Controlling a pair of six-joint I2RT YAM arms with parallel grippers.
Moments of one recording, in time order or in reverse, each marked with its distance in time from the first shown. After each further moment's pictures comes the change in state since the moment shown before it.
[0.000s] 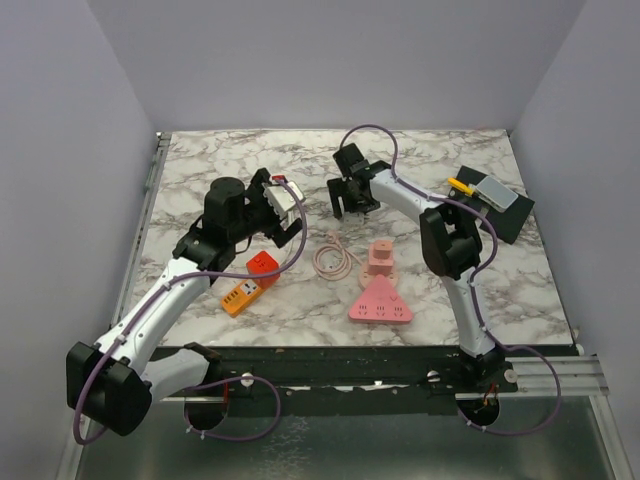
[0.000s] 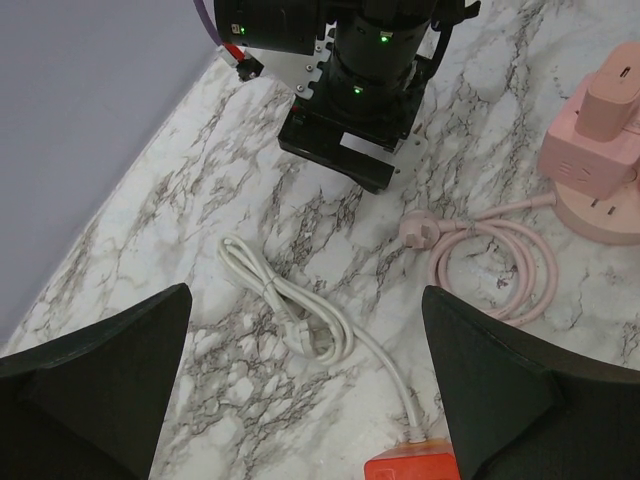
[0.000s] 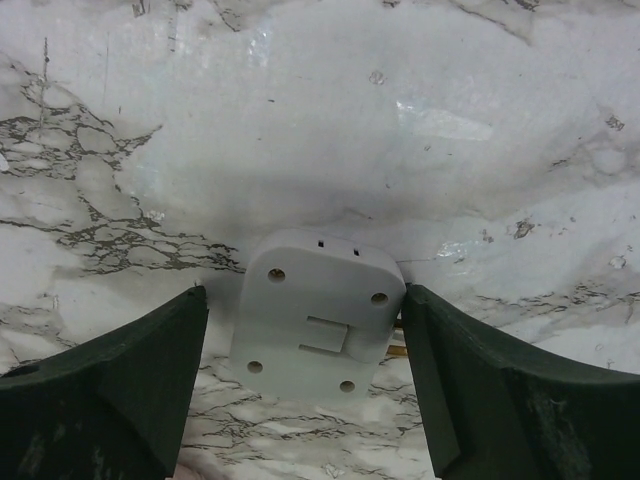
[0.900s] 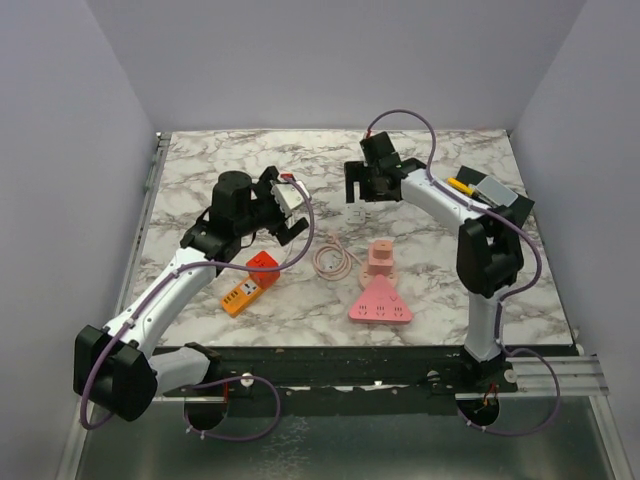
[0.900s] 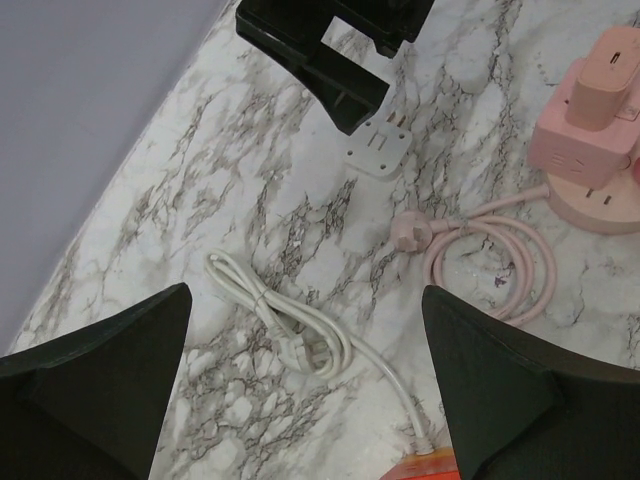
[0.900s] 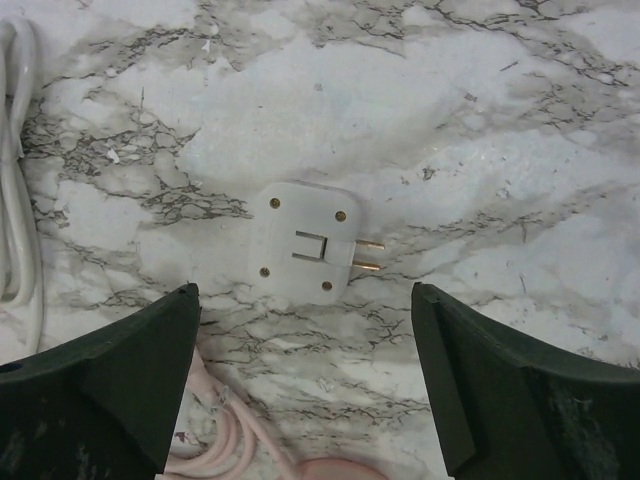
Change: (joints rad) left arm -0.008 0.078 0.044 0.000 0.062 0.060; right arm -0.063 -0.346 -0.283 0.147 -0.051 0.079
